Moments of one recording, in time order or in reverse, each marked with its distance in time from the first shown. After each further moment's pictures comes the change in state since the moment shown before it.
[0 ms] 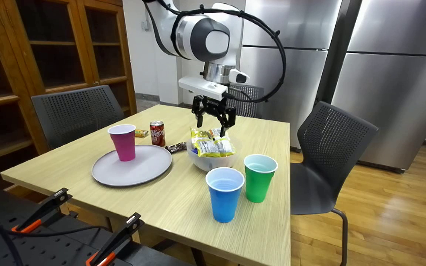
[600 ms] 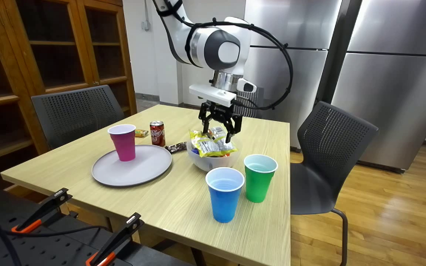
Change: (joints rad) arm -0.011 0.116 -0.012 0.136 -0.001 -0.082 0.000
